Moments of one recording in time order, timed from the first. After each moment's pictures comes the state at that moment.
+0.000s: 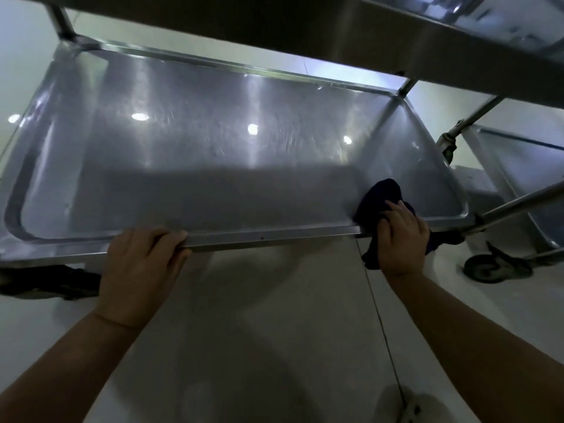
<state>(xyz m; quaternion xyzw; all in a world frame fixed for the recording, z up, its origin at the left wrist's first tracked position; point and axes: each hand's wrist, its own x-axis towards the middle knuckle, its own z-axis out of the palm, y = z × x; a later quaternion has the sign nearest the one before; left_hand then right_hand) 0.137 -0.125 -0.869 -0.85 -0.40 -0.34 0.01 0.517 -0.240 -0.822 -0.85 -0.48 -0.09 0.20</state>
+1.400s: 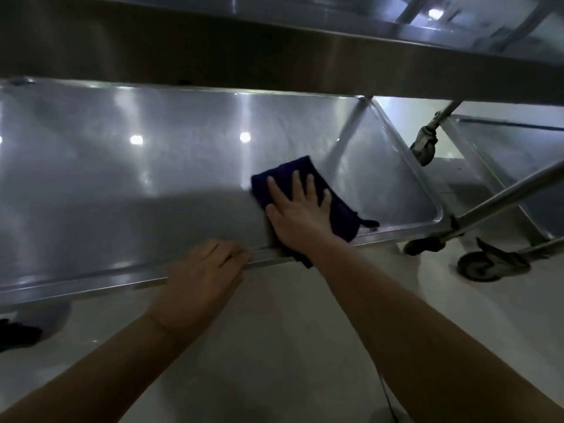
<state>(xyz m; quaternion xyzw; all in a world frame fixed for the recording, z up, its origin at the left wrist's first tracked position) 0.274 -0.140 -0.838 -0.94 -0.24 -0.24 -0.03 0.474 -0.143 -0.797 -0.82 -0.56 0.11 -0.05</state>
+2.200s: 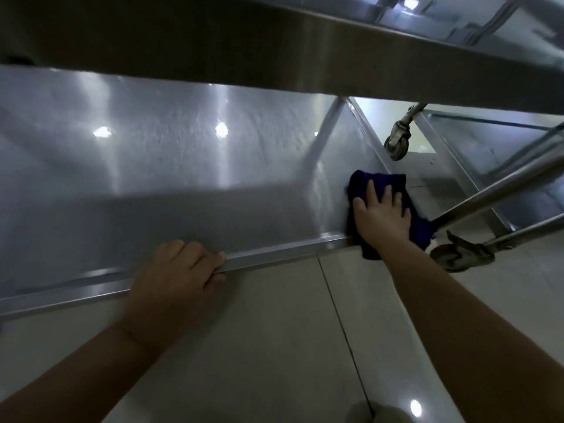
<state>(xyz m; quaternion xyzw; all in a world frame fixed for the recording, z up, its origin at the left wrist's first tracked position) 0.279 -0.138 -0.846 -0.93 -0.25 -0.29 -0.03 0.607 -0.214 -0.786 -0.94 -0.31 0.11 -0.02</state>
